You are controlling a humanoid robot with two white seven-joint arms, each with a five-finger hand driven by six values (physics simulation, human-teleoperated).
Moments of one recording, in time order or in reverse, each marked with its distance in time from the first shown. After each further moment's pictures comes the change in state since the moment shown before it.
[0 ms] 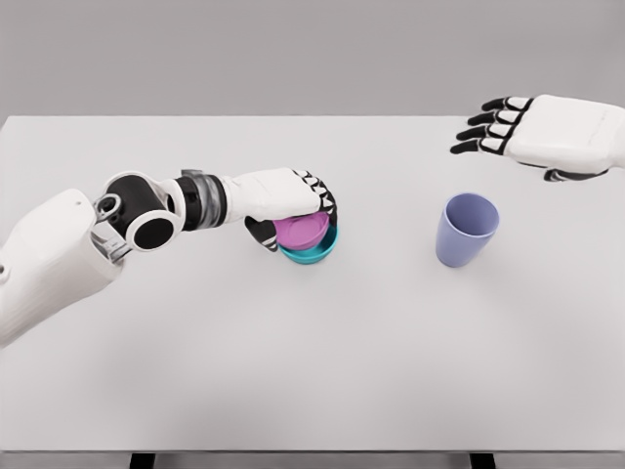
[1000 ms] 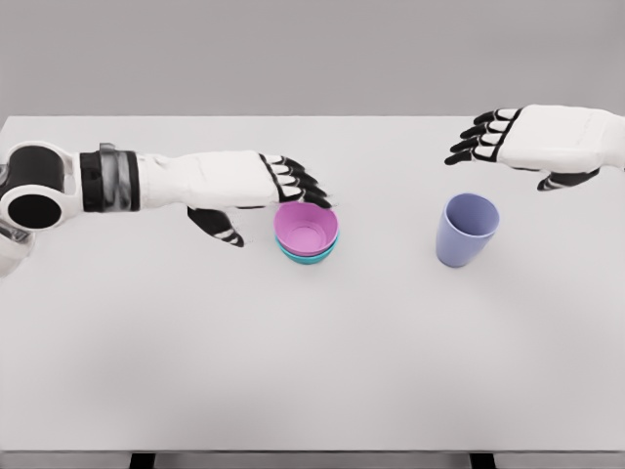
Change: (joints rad) left arm 0.018 0.218 0.156 -0.073 0.332 -0.384 0.000; right arm -0.192 -0.025 0.263 0.089 -0.110 0.001 0.000
